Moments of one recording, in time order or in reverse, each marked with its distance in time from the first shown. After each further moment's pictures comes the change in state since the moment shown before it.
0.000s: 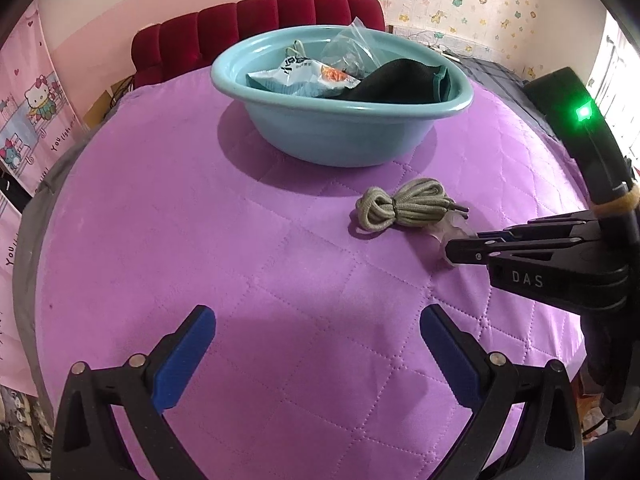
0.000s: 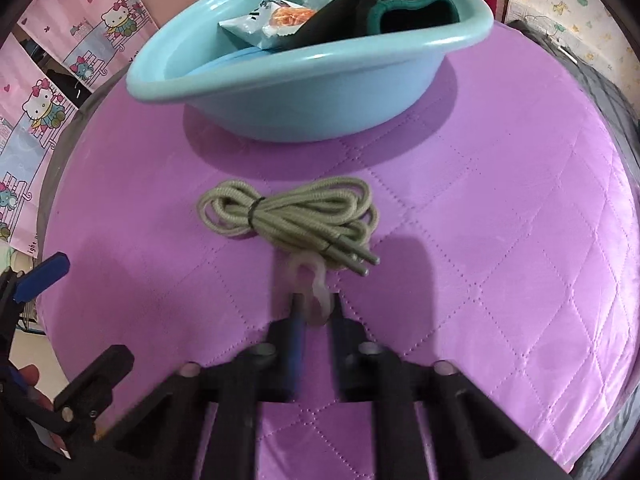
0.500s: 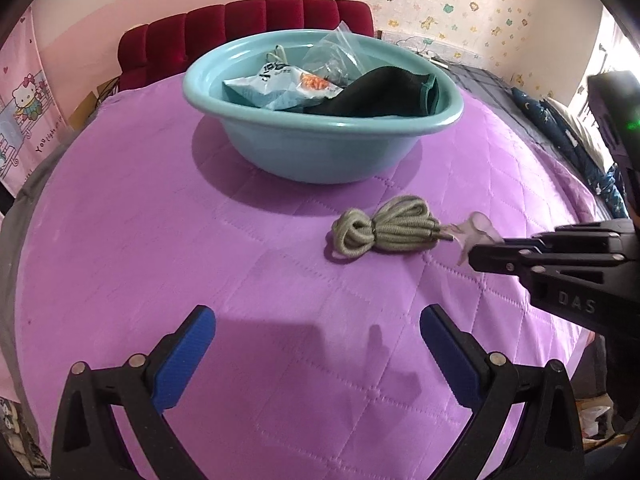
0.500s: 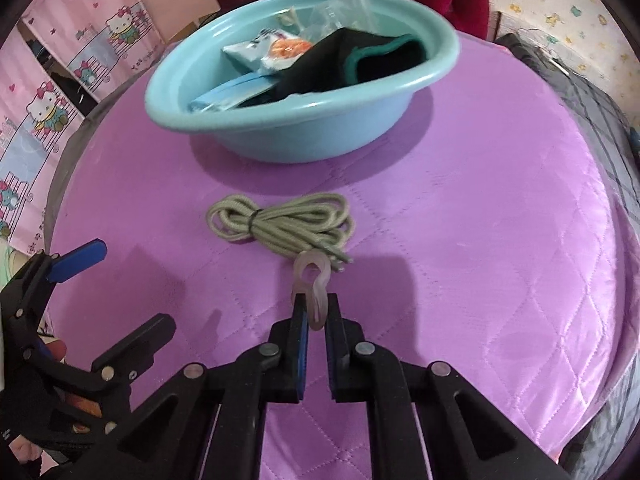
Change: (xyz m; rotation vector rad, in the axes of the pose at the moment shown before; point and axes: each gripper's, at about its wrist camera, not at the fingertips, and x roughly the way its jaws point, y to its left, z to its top) left arm 0.013 -0.008 0.018 -0.006 -0.026 -0.065; right arm -0.036 -0.003 -0.012 -0.004 -0.051 -0.032
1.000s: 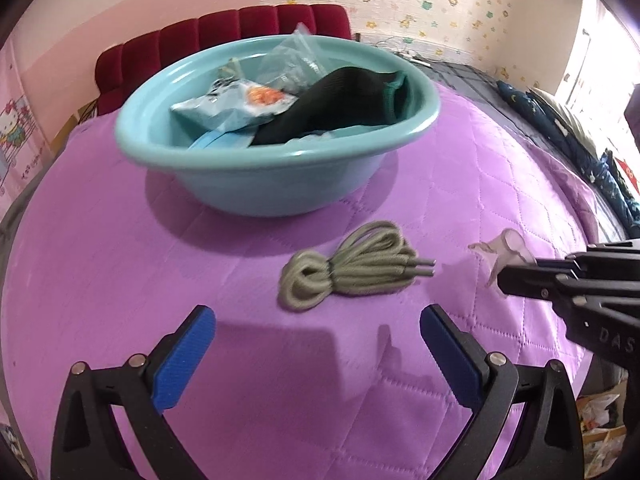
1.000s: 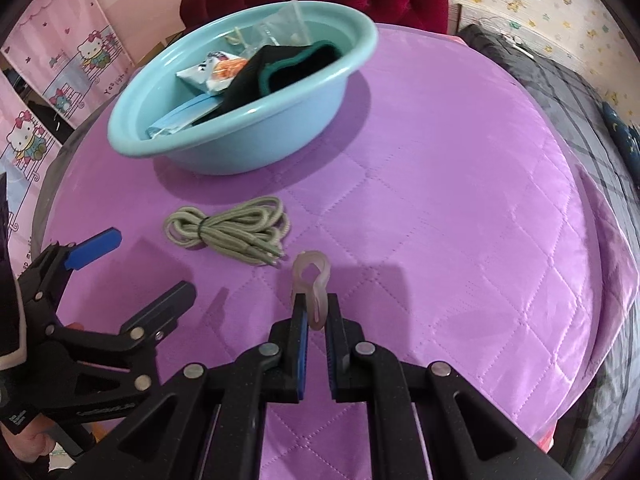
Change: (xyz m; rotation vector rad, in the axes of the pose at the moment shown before) left arm 0.032 -0.034 0.025 0.077 -0.024 -0.018; right arm -0.018 -0.031 -0.015 0.095 -0.031 -0.056
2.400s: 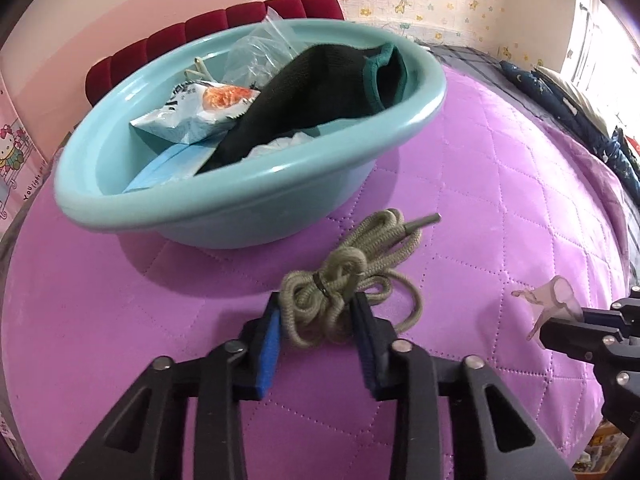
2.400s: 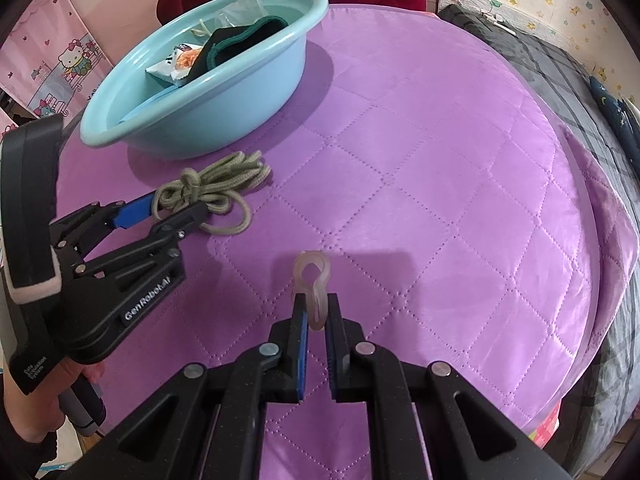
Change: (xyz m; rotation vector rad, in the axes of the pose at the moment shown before) left arm 0.041 -0.019 0.028 0.046 0.028 0.052; right arm 0.008 -0.029 -0.014 0.061 0.034 -0.013
